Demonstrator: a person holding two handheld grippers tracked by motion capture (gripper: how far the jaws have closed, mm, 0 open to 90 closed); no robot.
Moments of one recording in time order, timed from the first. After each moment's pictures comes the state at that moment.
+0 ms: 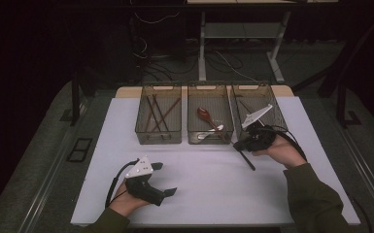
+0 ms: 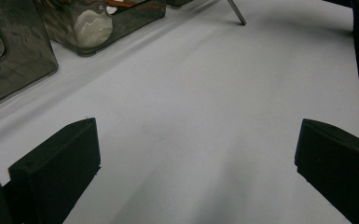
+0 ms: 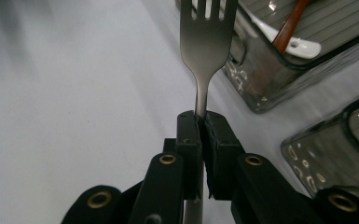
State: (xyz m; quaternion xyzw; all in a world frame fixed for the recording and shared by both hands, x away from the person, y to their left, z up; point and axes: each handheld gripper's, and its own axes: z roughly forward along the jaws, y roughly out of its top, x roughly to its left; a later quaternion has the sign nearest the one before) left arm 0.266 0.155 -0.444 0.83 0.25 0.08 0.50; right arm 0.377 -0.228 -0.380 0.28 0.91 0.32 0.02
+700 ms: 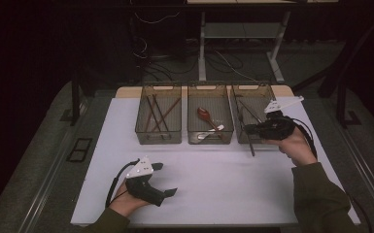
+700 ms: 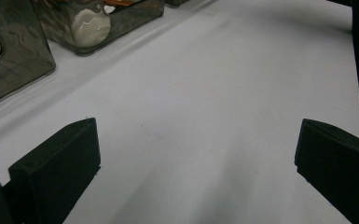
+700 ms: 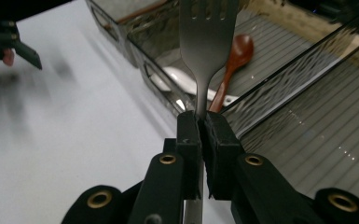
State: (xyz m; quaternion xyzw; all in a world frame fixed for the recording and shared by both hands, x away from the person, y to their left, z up) left arm 0.266 0.155 -0.444 0.83 0.25 0.07 0.50; right arm 0.376 -0.270 -0.350 0.32 0.84 0.43 0.08
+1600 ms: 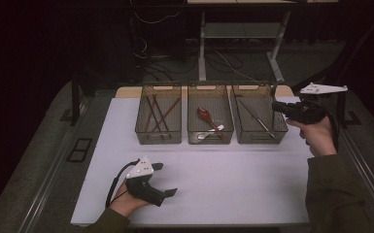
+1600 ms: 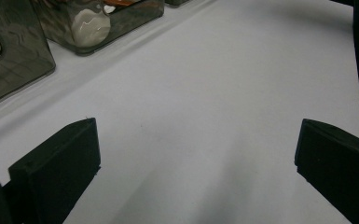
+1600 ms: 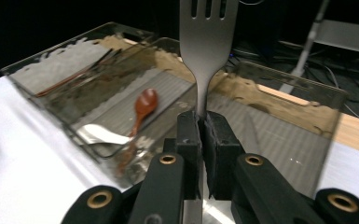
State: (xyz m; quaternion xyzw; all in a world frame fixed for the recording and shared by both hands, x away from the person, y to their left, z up) left arm 0.265 0.154 -0.444 0.83 0.25 0.08 0.50; right arm 0.392 -0.340 -0.324 0.42 0.75 0.48 0.19
